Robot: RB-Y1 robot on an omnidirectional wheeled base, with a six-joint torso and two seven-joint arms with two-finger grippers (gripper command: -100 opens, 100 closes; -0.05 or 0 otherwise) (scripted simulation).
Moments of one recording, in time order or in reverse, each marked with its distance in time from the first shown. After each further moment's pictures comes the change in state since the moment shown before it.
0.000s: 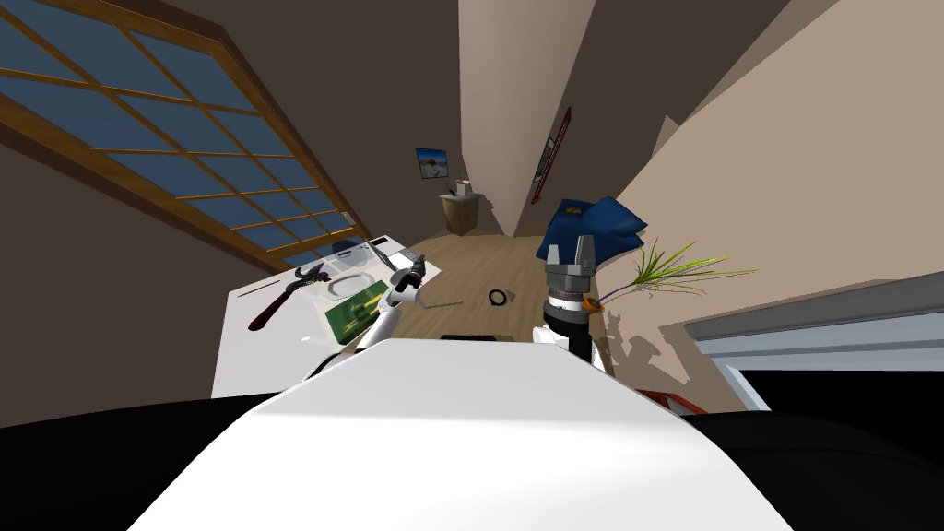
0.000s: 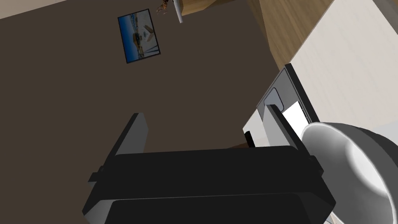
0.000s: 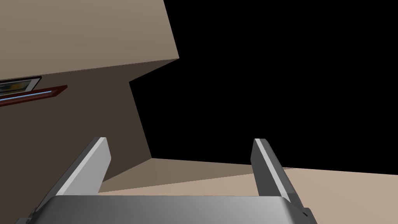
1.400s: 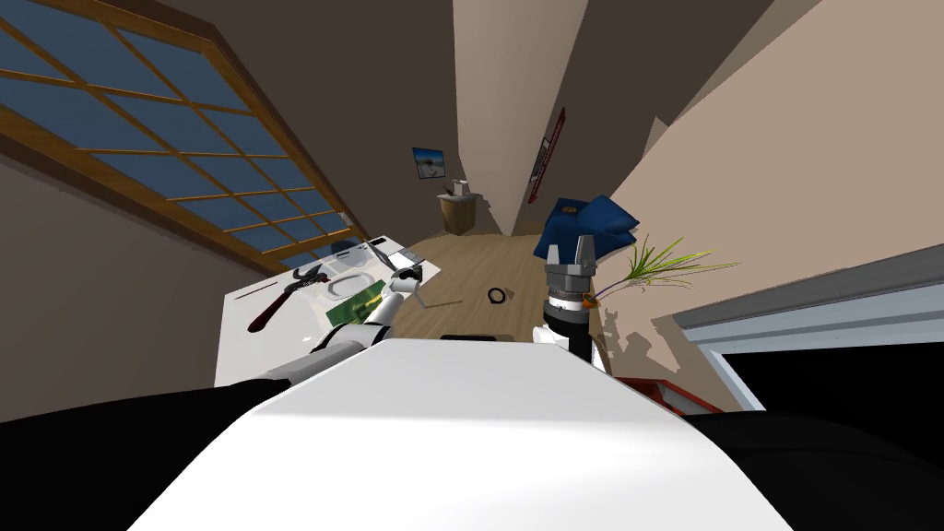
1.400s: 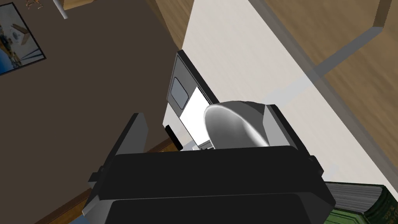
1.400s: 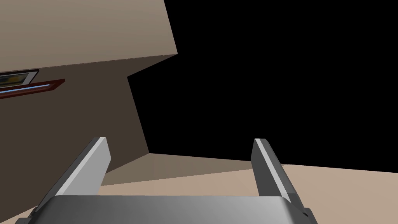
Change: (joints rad) left arm -0.246 0.045 0.036 0.401 0.036 0.302 0.035; right arm 0.000 0.000 0.000 0.000 0.000 0.000 0.000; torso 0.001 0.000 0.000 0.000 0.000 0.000
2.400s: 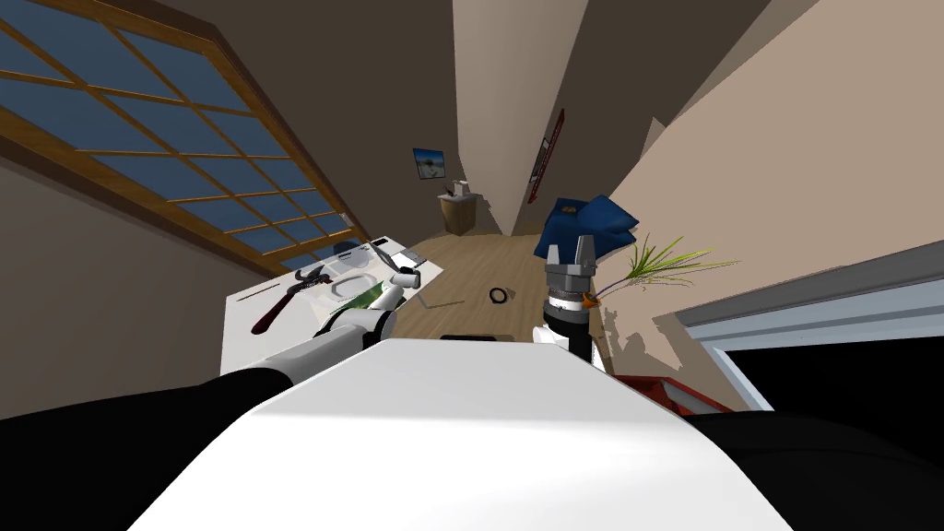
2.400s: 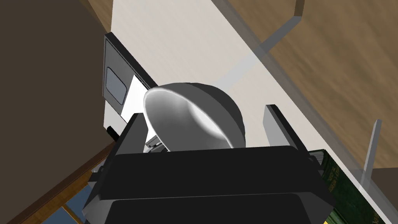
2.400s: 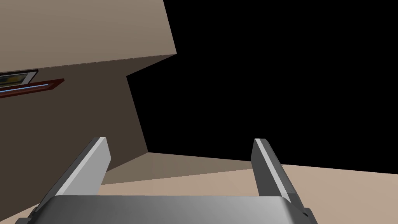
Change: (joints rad) left arm -0.149 0.025 0.025 0.237 0.038 0.192 0.028; right arm 0.000 0.000 0.000 0.000 0.000 0.000 0.000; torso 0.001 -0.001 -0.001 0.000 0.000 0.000
